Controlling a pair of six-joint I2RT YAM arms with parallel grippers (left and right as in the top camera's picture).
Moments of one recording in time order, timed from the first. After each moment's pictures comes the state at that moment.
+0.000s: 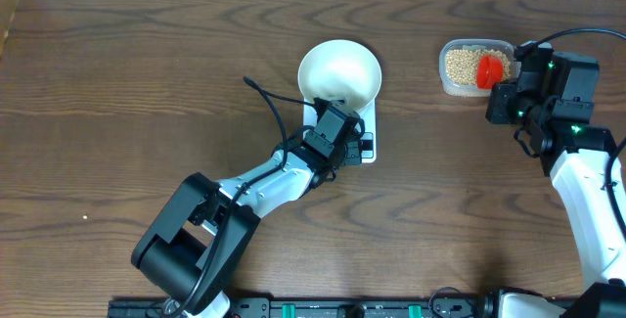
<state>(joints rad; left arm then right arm) -0.65 1.80 0.91 -0.06 0.01 -0.69 -0.12 1.39 0.98 -0.38 -0.21 0.02</state>
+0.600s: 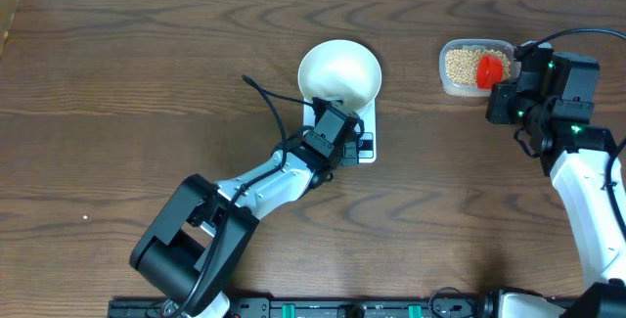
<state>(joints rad) -0.65 1.79 0.91 -0.08 -0.04 -0.66 -0.12 1.39 0.98 -0.38 -0.21 0.02</state>
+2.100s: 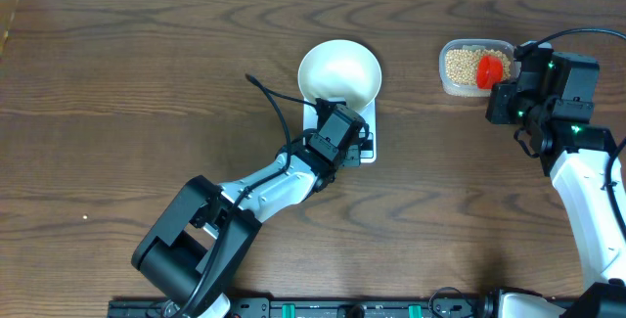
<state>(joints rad) -0.68 1.79 0.91 -0.08 -0.11 -0.65 -0.12 1.39 0.98 -0.38 -0.21 0.02</state>
